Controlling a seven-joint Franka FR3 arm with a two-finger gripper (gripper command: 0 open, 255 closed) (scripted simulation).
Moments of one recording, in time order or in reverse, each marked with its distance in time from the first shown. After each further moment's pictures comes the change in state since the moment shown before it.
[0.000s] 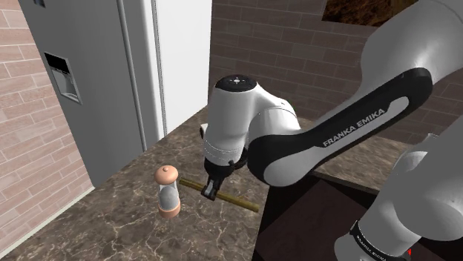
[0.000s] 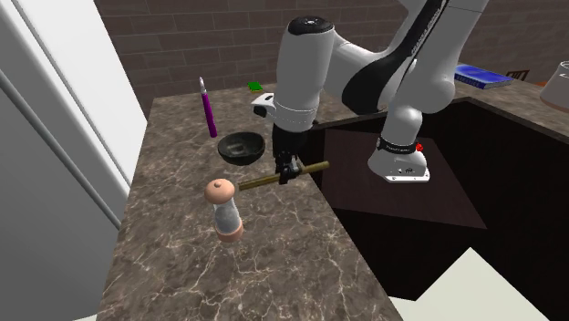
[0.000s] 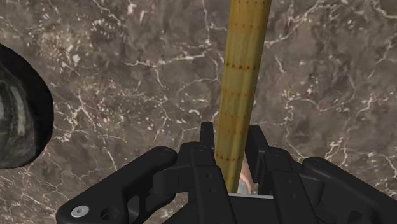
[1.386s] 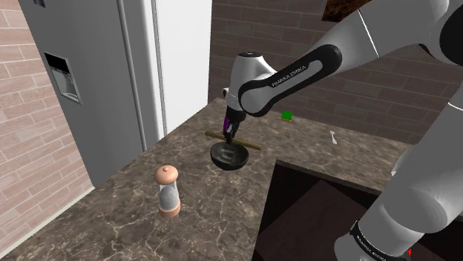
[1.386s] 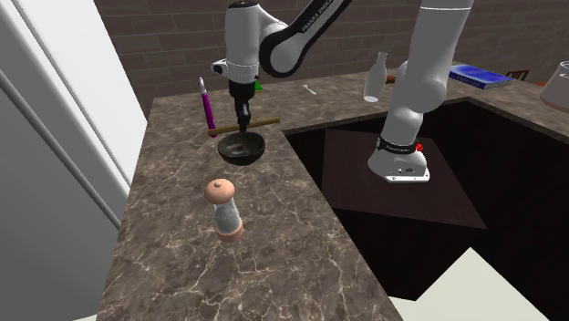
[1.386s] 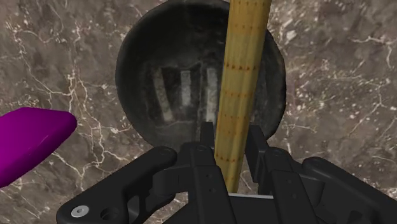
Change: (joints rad) arm -0.244 0.161 -0.296 0.172 -0.041 0.016 -0.511
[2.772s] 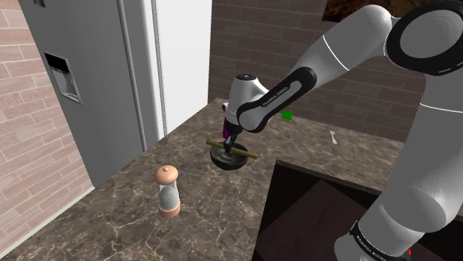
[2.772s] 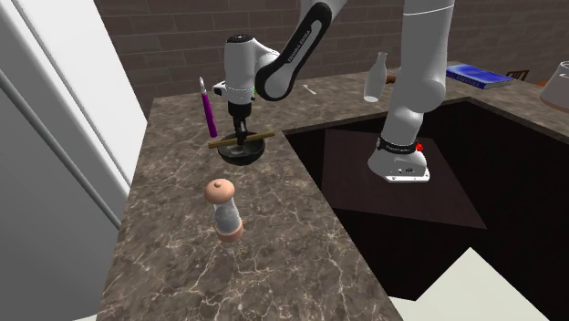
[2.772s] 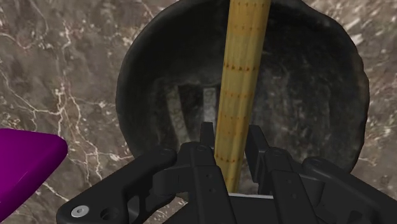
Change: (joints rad) arm -0.013 0.198 -0.054 0.026 -0.110 0.165 0.025
